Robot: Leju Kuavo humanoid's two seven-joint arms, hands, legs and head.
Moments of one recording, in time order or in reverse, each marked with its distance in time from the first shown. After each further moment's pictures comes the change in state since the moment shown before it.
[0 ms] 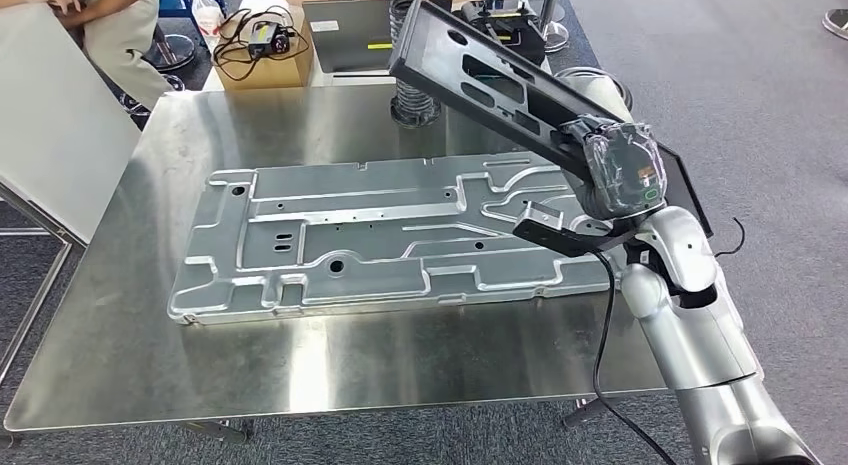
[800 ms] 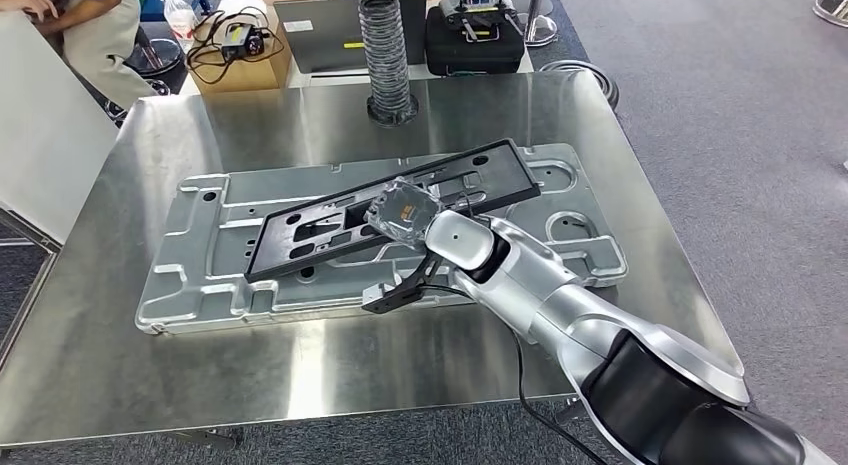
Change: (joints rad) left arm -0.004 0.004 0.008 0.000 -0.030 -0.015 -0.022; right arm -0.460 0.398 0.811 0.843 0.214 0.034 0.000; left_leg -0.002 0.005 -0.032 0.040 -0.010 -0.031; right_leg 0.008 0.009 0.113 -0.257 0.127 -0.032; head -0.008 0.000
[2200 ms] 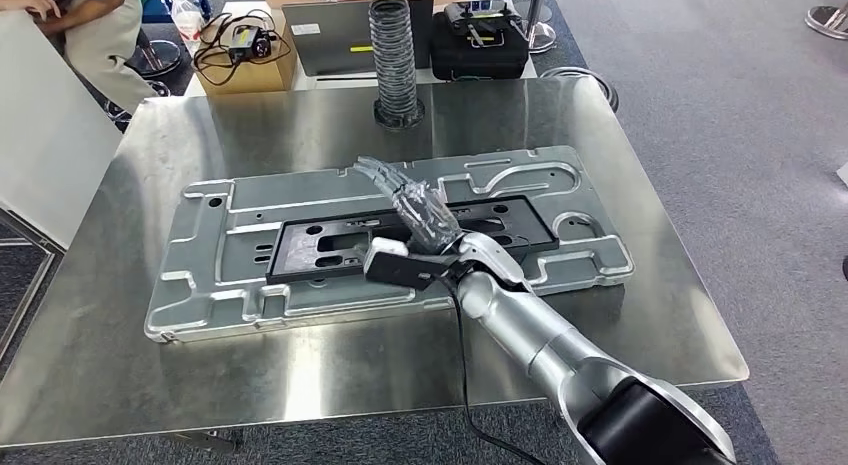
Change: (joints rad) left arm -0.025 0.005 -0.010 0.000 -0.056 0.036 -0.015; right arm 0.246 0.004 -0.412 -0.167 -0.923 -0.028 -0.313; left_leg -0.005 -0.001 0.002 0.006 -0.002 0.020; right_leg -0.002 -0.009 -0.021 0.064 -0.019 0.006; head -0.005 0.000
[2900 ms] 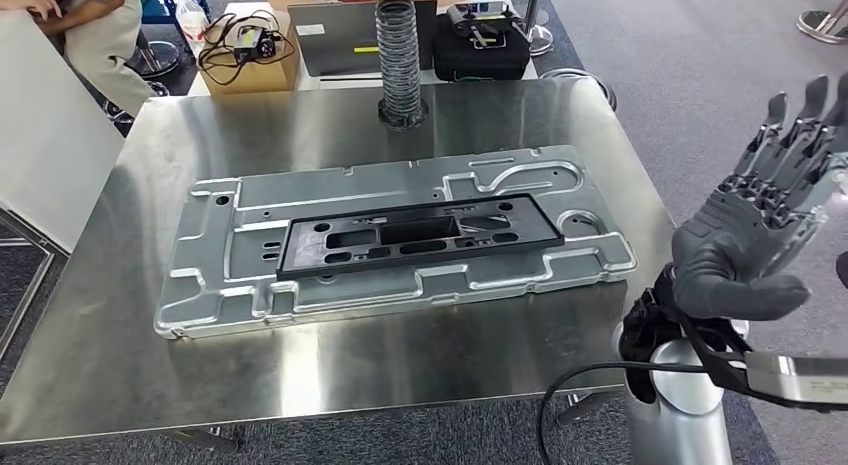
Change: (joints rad) left arm 0.008 -0.011 0.066 0.000 0.059 -0.011 -0.057; right arm 0.537 -0.155 -0.554 -1.259 -0.293 -0.108 -0.065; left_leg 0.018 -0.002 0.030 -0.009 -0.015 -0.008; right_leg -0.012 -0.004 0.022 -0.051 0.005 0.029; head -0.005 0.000
